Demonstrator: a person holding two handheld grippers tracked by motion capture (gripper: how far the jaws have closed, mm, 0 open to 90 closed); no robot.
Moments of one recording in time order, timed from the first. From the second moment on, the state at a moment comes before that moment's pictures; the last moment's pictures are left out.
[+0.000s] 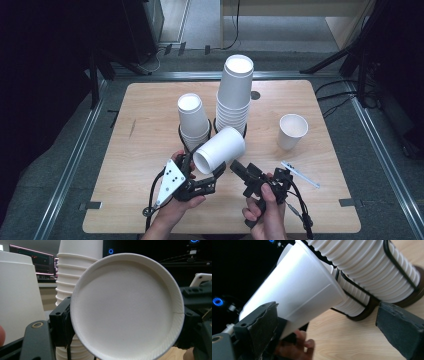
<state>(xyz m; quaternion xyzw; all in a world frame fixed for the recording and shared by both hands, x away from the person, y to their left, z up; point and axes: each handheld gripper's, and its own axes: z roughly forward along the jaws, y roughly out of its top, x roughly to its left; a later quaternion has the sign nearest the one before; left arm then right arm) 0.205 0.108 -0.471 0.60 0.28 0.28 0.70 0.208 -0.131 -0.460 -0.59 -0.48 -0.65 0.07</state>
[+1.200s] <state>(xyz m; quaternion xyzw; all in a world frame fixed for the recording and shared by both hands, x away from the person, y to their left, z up) 0.196 0.087 -0.480 0.61 0.25 0.28 0.70 0.233 -0.122 -0.468 -0.66 -0.26 -0.63 0.31</state>
